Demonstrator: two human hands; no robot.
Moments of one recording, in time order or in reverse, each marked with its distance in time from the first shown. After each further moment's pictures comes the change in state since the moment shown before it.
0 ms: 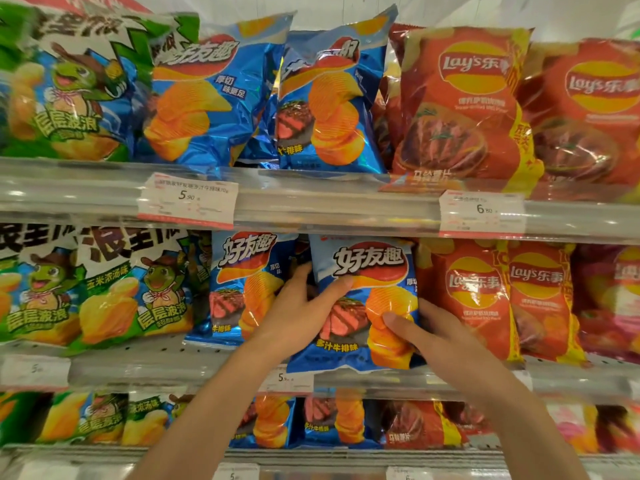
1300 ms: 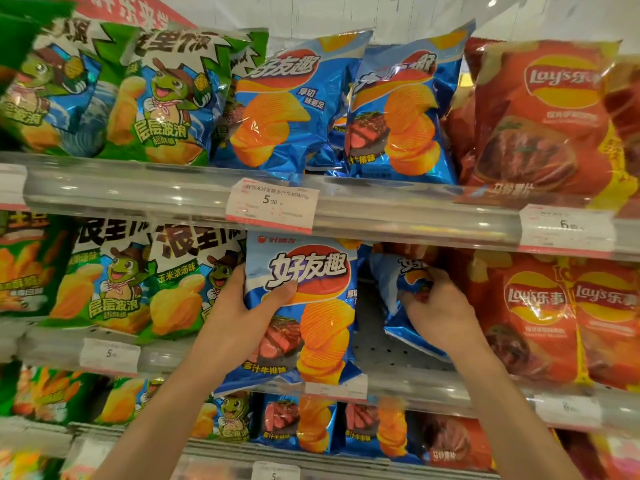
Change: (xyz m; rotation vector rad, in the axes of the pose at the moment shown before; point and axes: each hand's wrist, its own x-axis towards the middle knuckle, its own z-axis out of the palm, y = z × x) left_hand -0.051 -0.030 -0.117 -0.085 0.294 0.003; right_hand 0.072 -0.024 0.058 -0.583 0.400 0.076
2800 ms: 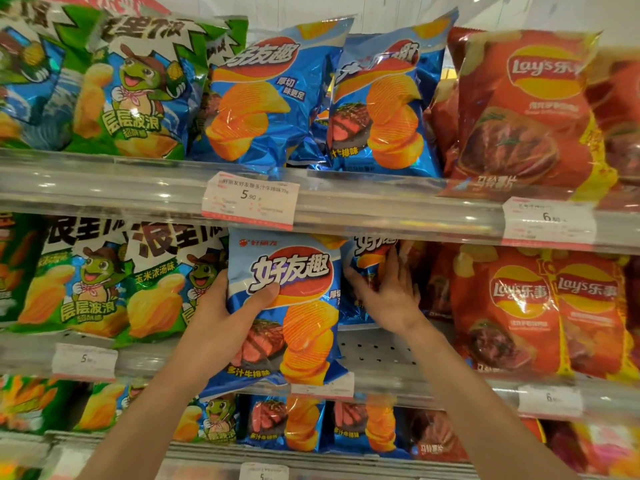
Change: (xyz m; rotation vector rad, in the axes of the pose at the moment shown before) left_hand 0.007 -0.015 0.002 -0.007 0.010 -0.016; right_hand 0.049 0.009 0.065 0.062 -0.029 -0.158
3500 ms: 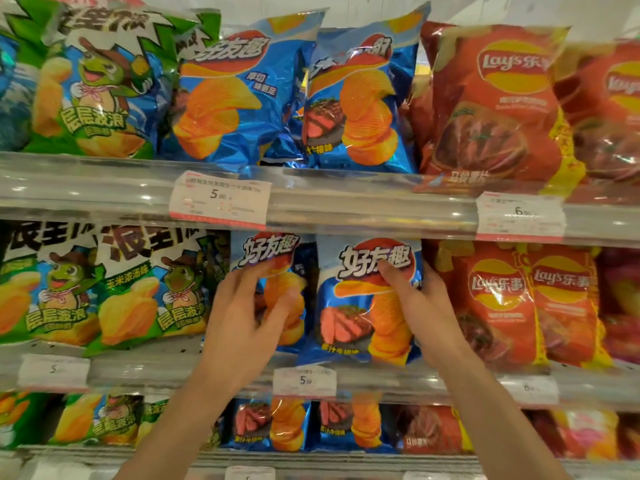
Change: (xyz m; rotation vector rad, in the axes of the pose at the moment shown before) left_hand 0.001 -0.009 0.045 0.412 0.065 0.385; right_hand -0.054 -0.001 -0.066 0.759 0.043 0.061
